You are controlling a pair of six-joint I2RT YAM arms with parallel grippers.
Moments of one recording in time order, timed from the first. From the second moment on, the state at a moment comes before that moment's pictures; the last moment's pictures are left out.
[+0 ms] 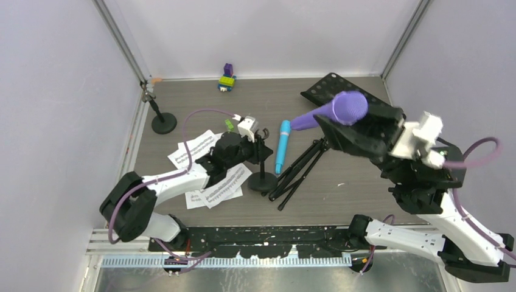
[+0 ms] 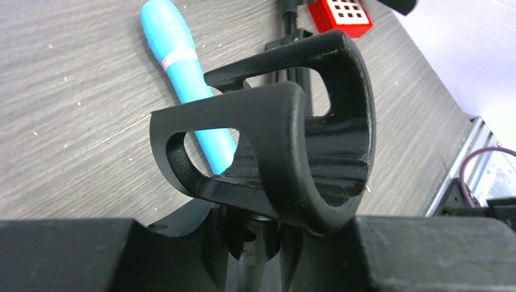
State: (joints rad) left arm -0.77 1.41 0.71 0.39 0.09 -0.44; right arm 1.00 0.75 1.21 0.31 -0.19 -0.25
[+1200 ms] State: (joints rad) left arm -0.81 0.37 0.54 -0.10 0.10 -0.05; right arm 0.57 1.80 1.48 -0.42 0.10 0.63
